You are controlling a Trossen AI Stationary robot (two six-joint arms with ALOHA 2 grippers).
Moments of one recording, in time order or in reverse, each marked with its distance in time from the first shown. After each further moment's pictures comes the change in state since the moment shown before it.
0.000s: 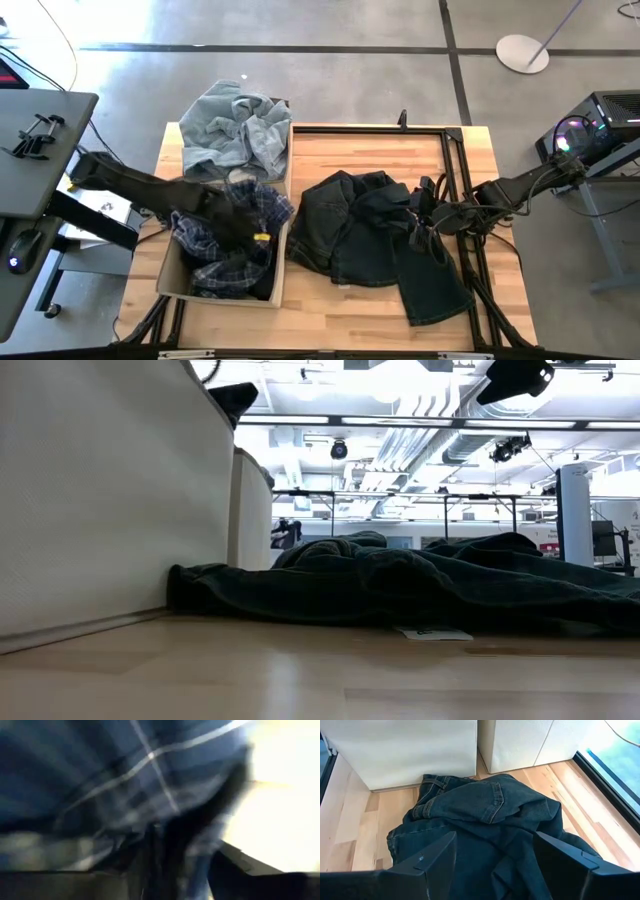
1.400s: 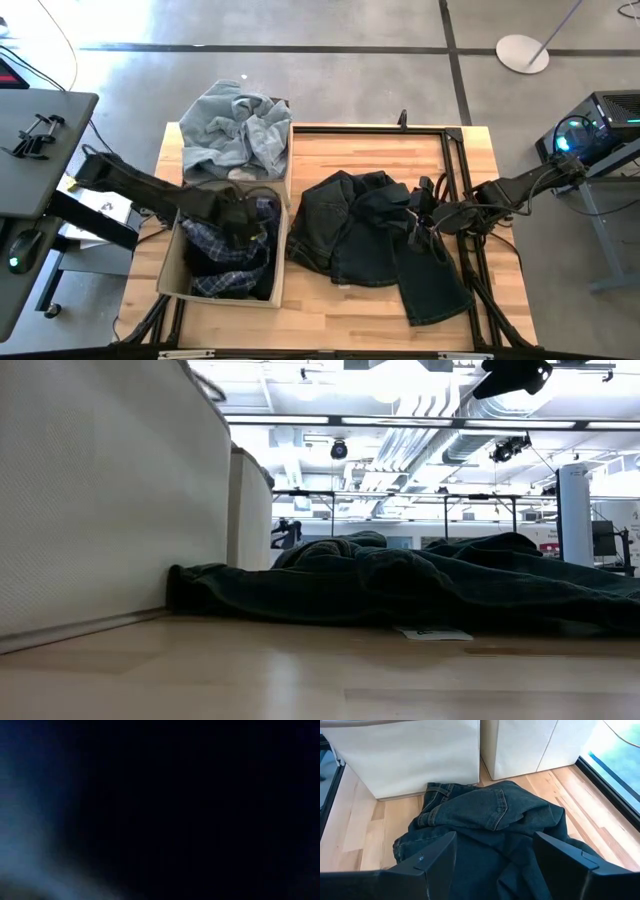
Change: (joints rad) left arm 0.004 0.120 -0.092 -0.217 -0.689 0.295; right arm 0.000 0.000 0.000 0.041 0.000 0.001
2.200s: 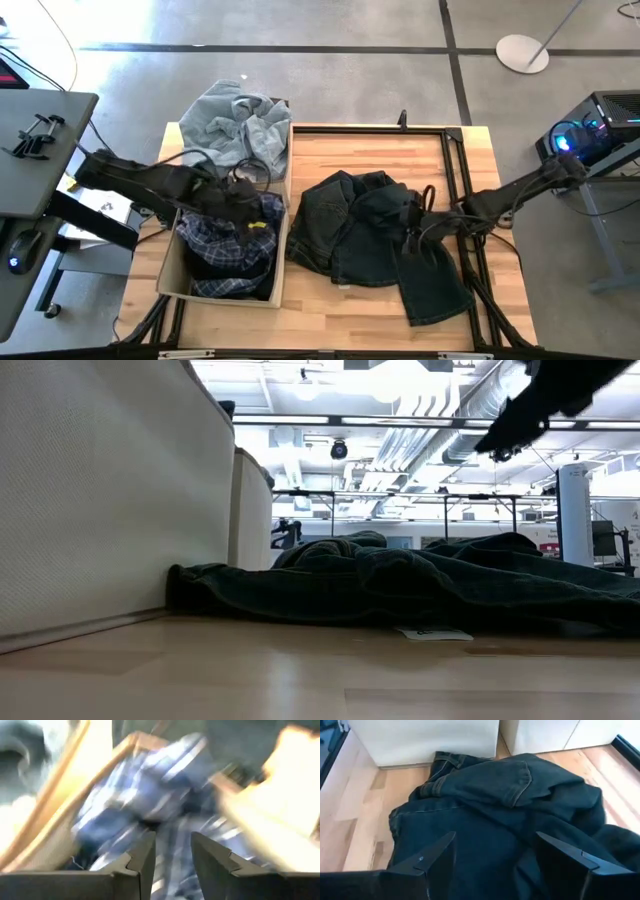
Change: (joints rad) left arm -0.030 -0.034 0.526 -0.151 -0.025 -0.154; right arm -0.028 0.003 -0.260 0.261 -0.103 -0.069
